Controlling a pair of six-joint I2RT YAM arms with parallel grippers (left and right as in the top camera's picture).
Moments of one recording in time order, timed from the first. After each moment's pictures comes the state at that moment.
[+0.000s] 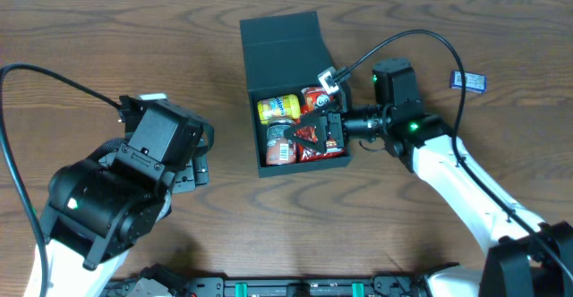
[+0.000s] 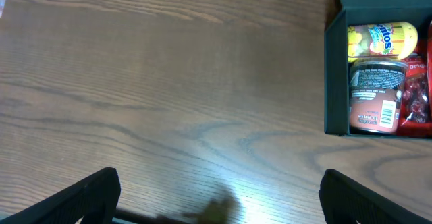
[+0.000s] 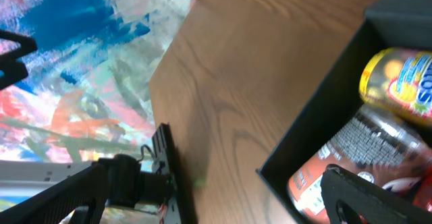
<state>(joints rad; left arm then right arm) -0.53 1.13 1.55 -1.59 -0.42 -0.56 0.32 1.51 0.93 -0.16 -1.05 0.30</state>
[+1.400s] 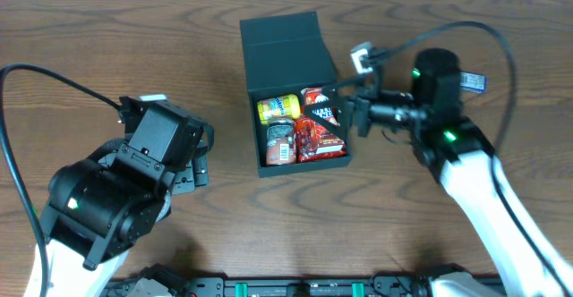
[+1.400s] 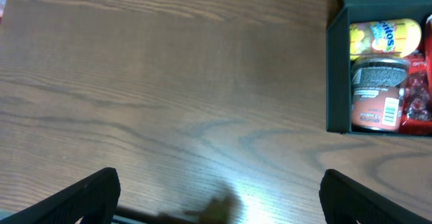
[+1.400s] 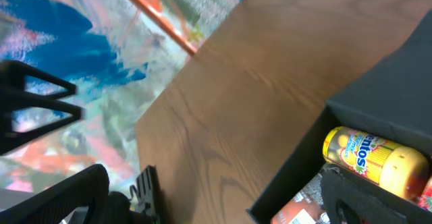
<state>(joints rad) -0.53 1.13 1.55 -1.60 -0.42 -0.56 0.23 1.28 0.94 -0.12 -1.00 0.36</state>
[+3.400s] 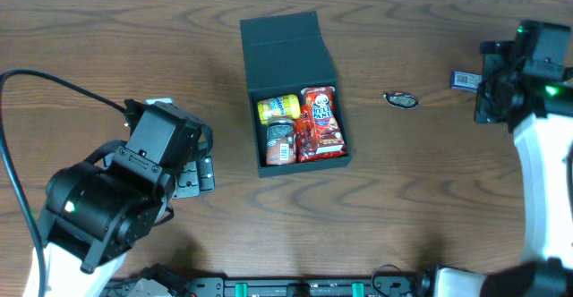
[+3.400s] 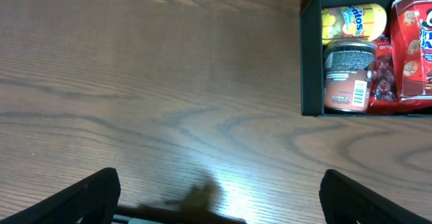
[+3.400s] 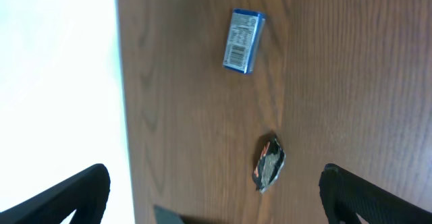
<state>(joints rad) -0.53 1.12 1.54 -1.59 -0.32 -0.56 -0.19 1.50 1.34 -0.78 0.11 1.44</state>
